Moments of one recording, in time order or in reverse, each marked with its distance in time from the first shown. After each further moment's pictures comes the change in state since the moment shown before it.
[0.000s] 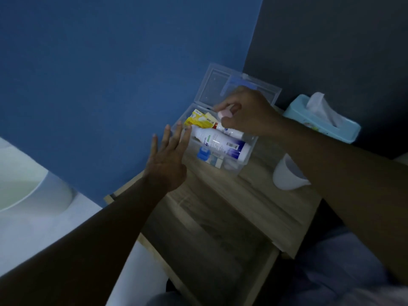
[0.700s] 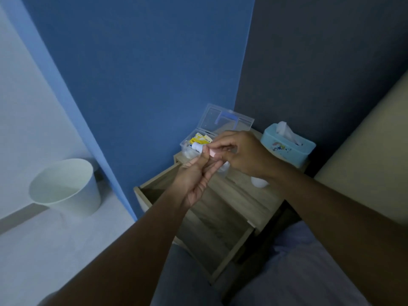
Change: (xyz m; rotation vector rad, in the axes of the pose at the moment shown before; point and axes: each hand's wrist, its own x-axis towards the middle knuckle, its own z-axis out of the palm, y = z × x) left_hand -0.125 0.152 -0.149 -2.247 0.010 -0.431; right_hand -0.165 -0.112 -0.083 0.352 -0.007 -0.226
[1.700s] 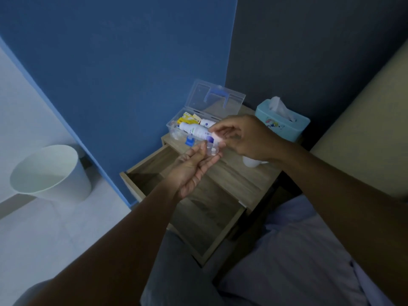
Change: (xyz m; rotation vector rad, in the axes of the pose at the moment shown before) left_hand 0.030 -0.046 -0.033 -0.021 -0.075 -0.119; right_hand -0.023 0.032 -0.019 -0.042 -0.052 0.166
